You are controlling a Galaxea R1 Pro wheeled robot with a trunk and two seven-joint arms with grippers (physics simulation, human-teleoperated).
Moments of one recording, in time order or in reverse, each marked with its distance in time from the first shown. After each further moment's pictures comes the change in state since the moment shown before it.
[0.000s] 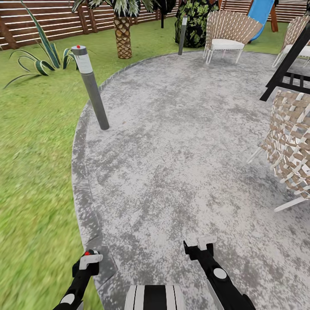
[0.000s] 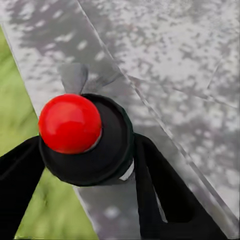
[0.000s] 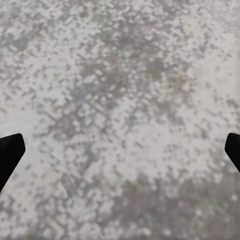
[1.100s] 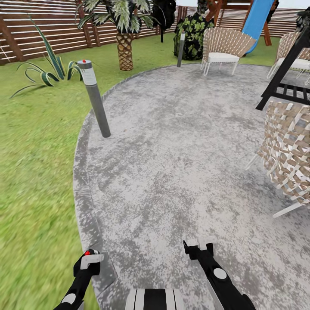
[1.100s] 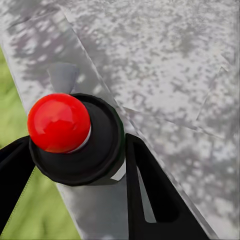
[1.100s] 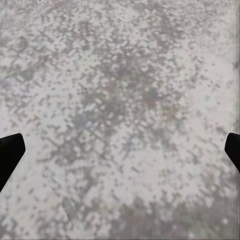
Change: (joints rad) left arm 0.000 -0.005 -0.007 -0.003 -0.004 0.000 0.000; right arm 0.000 0.000 0.001 0.000 0.002 -0.009 0.000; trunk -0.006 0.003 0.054
